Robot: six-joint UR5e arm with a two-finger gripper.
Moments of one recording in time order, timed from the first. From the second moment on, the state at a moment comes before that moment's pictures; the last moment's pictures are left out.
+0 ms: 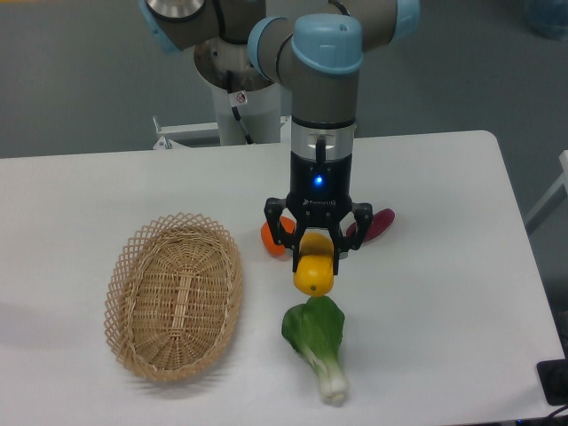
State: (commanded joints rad) arm 2.47 -1.74 -1.71 -0.74 1.29 0.54
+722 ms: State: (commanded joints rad) arm 2.41 -1.71 -1.74 -0.75 1.30 0.47
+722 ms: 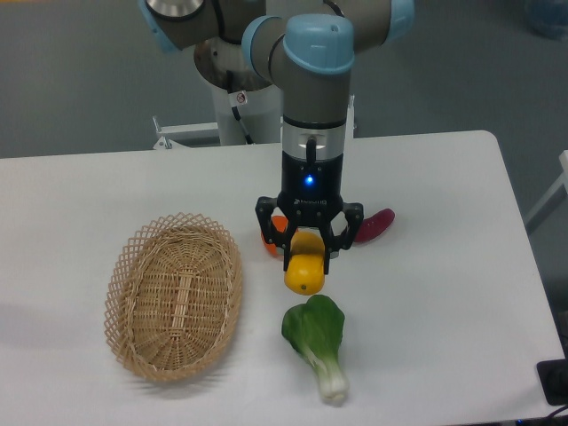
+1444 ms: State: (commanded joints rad) arm 2.12 -1.83 -1.82 -0.74 1.45 0.32
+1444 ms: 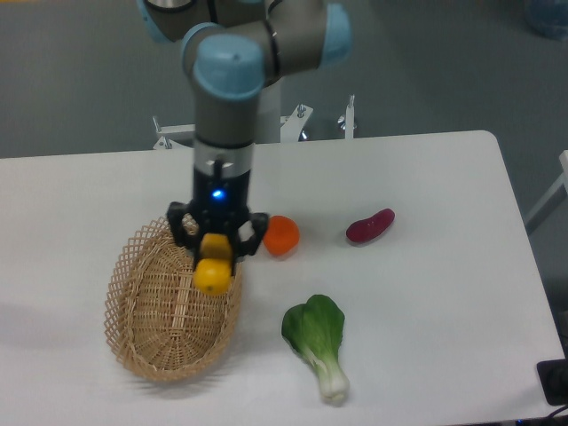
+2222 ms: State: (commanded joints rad) arm 2.04 -1.95 -1.81 -0.73 1.55 0.34
